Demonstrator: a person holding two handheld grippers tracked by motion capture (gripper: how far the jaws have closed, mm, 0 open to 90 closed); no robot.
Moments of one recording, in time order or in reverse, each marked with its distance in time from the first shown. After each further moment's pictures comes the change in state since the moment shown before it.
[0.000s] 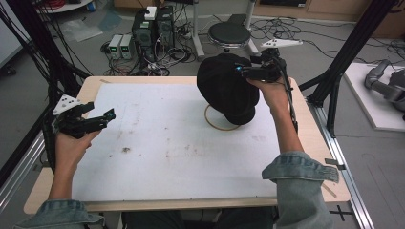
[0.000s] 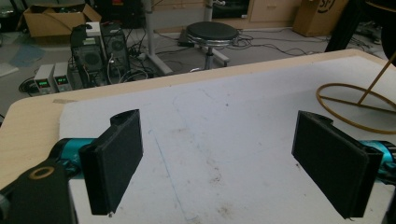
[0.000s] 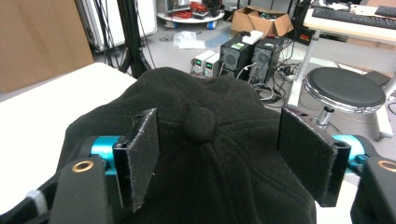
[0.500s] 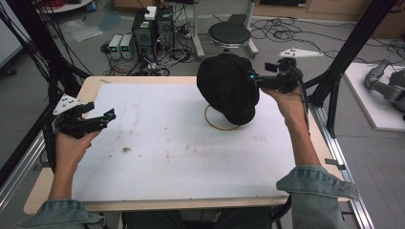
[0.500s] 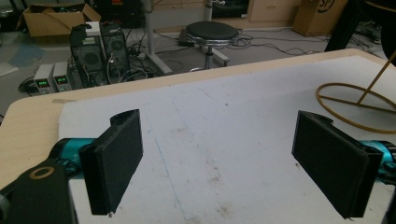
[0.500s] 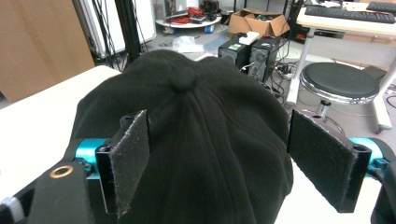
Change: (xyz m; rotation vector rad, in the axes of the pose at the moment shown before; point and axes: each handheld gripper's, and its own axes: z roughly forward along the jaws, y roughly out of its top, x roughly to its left) left arm -0.001 0.000 0.001 0.003 -0.002 0.004; right arm -0.011 -0.026 -0.040 -0.025 0.001 0.050
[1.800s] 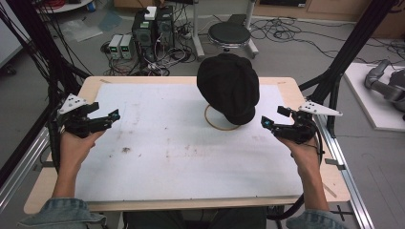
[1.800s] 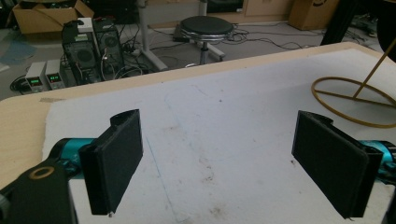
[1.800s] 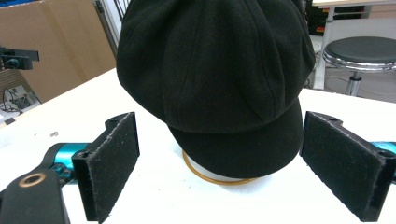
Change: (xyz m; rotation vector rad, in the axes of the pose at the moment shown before) left arm -0.005 -0.001 0.008 0.018 -0.021 0.009; right arm 0.011 -0.119 -0.060 -0.063 0.083 0.127
